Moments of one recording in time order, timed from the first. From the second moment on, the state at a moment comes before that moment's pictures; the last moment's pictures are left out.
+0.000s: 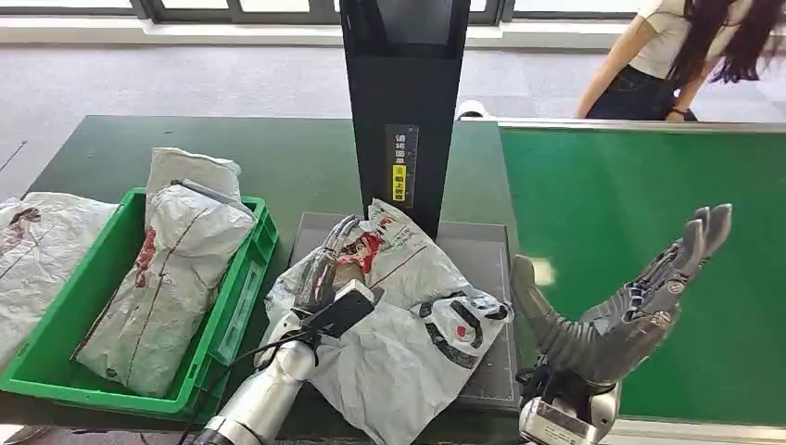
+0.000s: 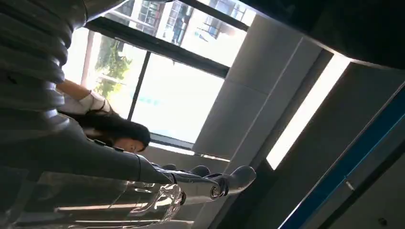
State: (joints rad) left arm -0.37 -0.27 -0.17 -0.80 -0.74 0.40 -0.60; right arm 0.01 0.27 0.31 -1.81 0.60 -0.70 -0.70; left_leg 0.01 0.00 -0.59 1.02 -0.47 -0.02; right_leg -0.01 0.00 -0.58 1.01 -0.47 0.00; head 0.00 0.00
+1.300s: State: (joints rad) left arm -0.37 -0.27 -0.17 -0.80 -0.74 0.40 -0.60; right arm 0.01 0.27 0.31 -1.81 0.60 -0.70 -0.70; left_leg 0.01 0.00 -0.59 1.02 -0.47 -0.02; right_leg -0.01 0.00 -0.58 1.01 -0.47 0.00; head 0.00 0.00
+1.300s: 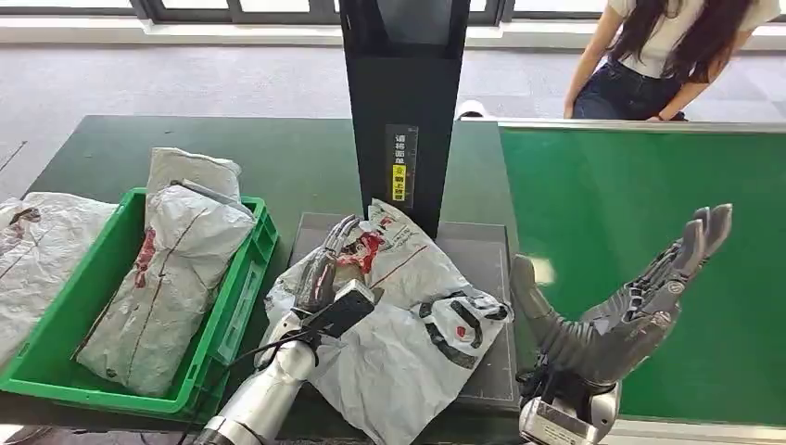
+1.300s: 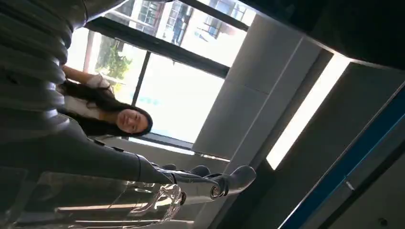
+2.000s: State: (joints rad) left arm -0.37 -0.27 -0.17 -0.80 -0.74 0.40 -0.60; right arm 0.01 0.27 0.31 -1.81 0.60 -0.70 -0.70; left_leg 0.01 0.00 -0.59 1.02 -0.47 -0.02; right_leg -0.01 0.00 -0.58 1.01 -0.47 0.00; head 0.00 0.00
